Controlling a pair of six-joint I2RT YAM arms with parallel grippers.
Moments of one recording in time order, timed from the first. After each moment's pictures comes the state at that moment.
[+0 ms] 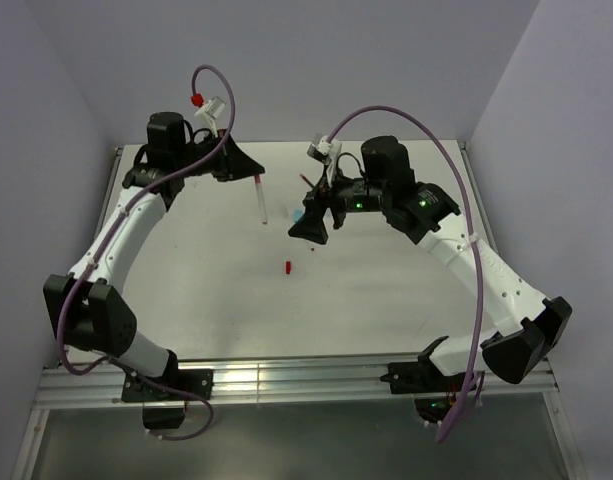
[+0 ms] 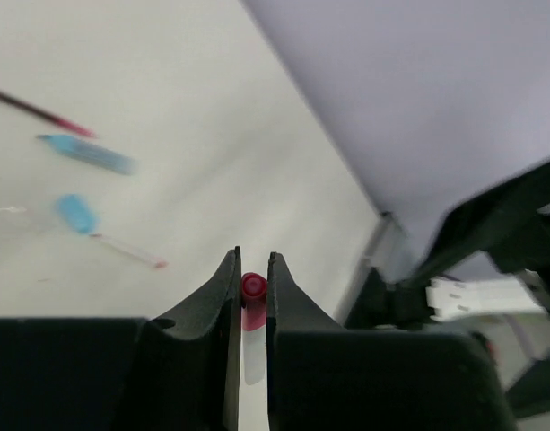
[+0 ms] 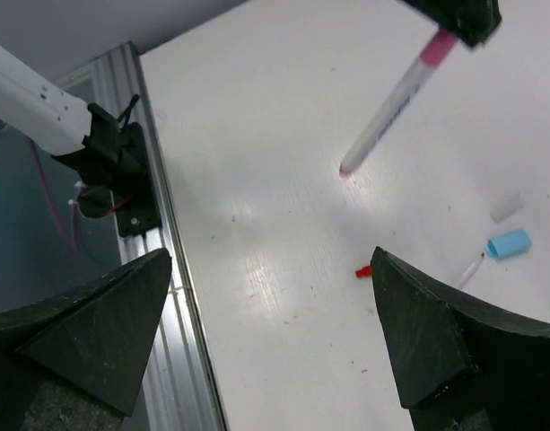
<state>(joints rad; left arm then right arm) -0.23 1.50 1.40 -0.18 0.86 -0.53 0.61 1.33 1.48 -0.56 -0.67 -0.03</state>
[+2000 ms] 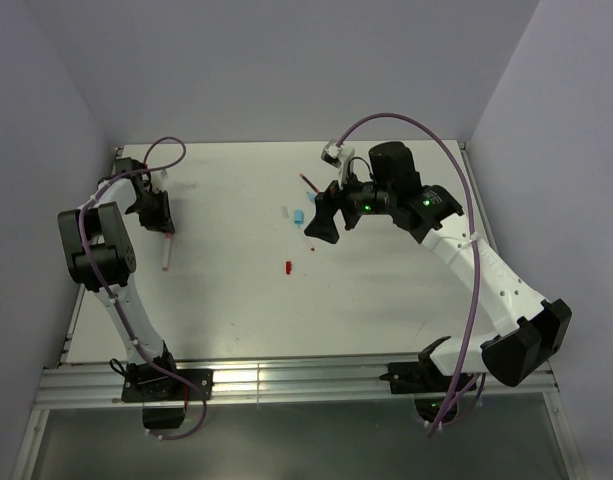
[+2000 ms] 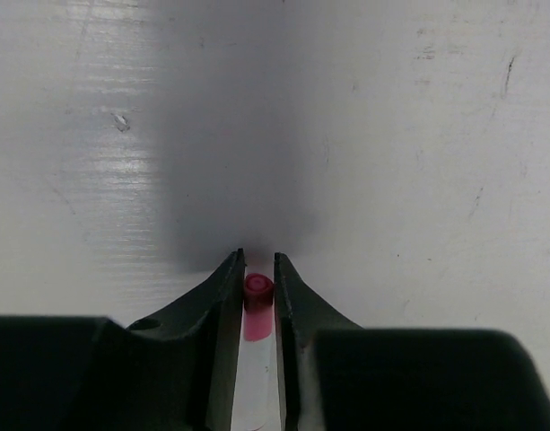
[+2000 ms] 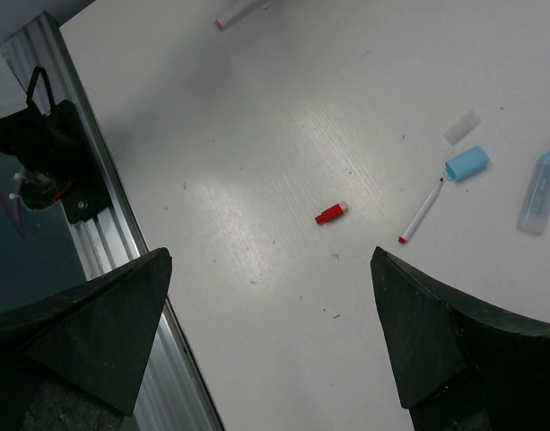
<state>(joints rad) 0.22 2.06 1.50 -0.67 0.26 0.10 0.53 1.32 1.39 -0.63 -0.58 -0.07</state>
